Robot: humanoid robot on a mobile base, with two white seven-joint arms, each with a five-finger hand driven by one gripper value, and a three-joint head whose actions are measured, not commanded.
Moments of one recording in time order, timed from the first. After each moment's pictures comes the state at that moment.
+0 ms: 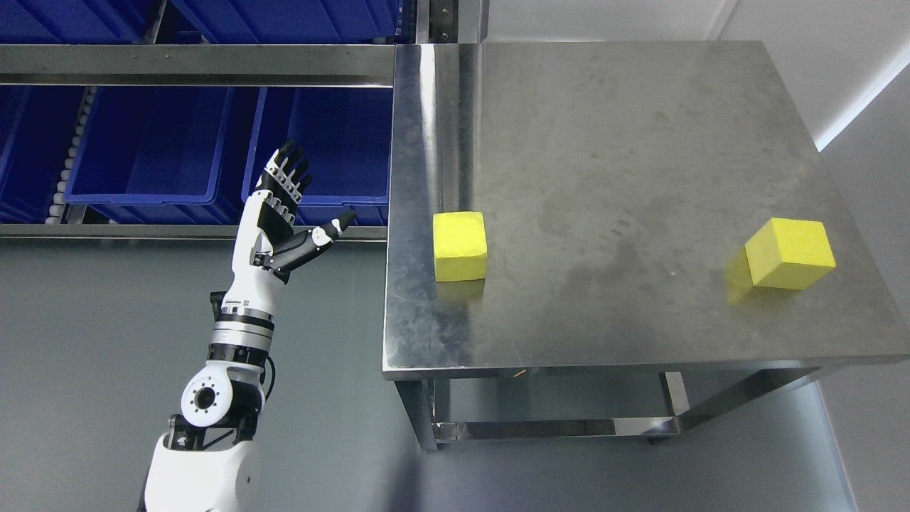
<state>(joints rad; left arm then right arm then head) -0.08 0.00 -0.03 -1.68 0.21 -0.08 -0.10 0.00 0.00 -0.09 0.00 0.00 -0.10 -0.03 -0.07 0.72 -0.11</state>
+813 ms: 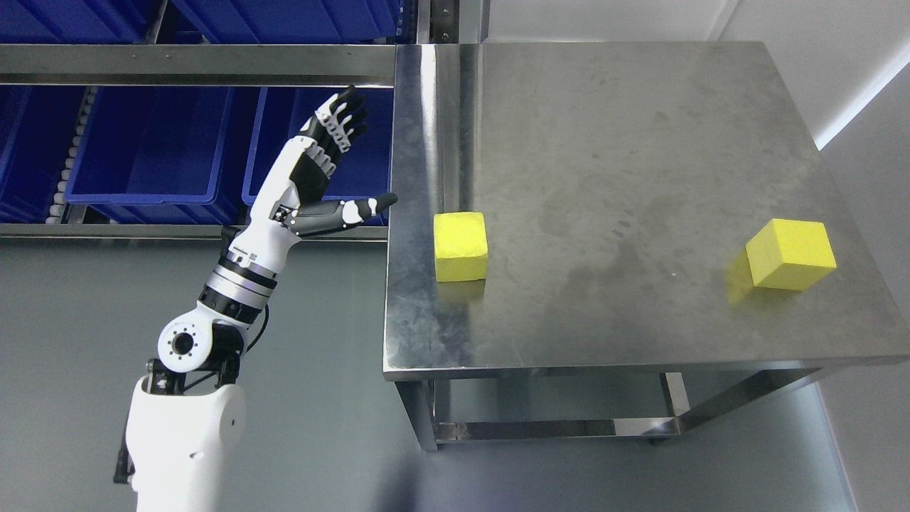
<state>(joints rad) -0.28 0.05 -0.02 -1.67 0.19 -0.10 -0.62 0.00 0.00 -0.09 0.00 0.00 -0.10 -0.03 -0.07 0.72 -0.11</state>
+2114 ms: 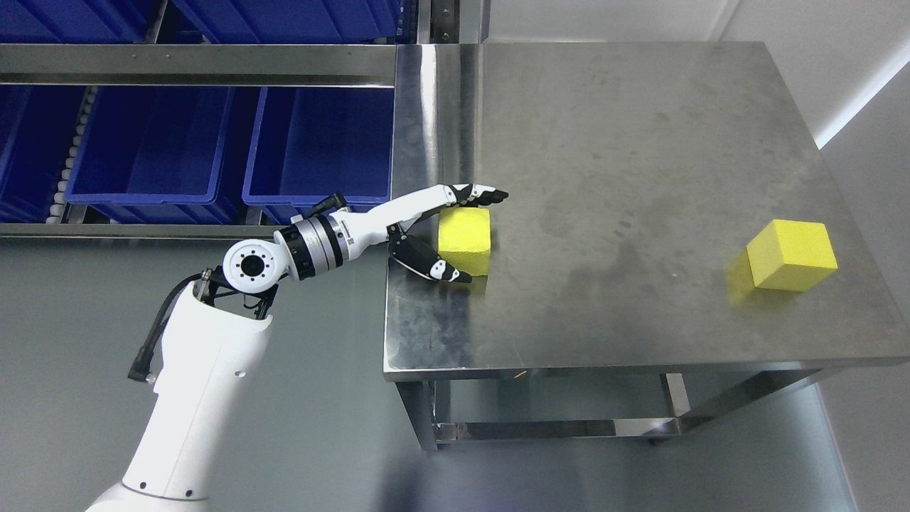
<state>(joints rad) -0.53 0.12 -0.28 -1.43 -0.18 -0.08 -0.87 0.00 0.00 -0.09 0.00 0.00 -0.10 -0.03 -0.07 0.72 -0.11</state>
